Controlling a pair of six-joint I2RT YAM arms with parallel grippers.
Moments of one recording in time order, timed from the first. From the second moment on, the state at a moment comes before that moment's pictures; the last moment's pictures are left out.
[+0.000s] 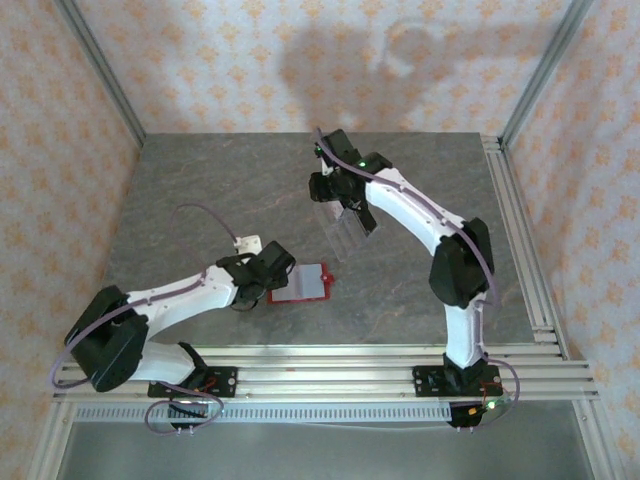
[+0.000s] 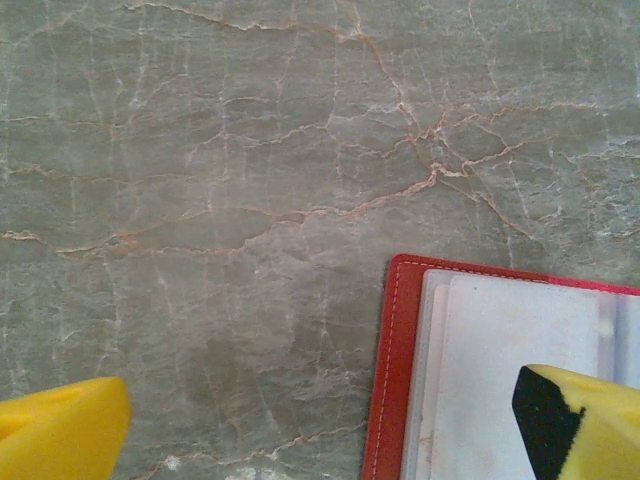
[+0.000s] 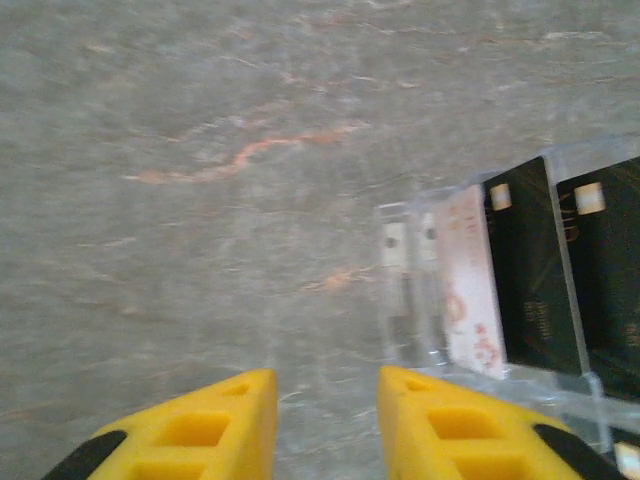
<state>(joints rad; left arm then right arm) -0.70 1.36 0.75 -0.63 -0.49 -0.93 0.63 2.01 1.89 -0.83 0.02 0.34</state>
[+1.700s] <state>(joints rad) -0.67 1.39 0.79 -0.65 -0.47 -0.91 0.57 2.33 2.18 -1.04 0.11 0.19</state>
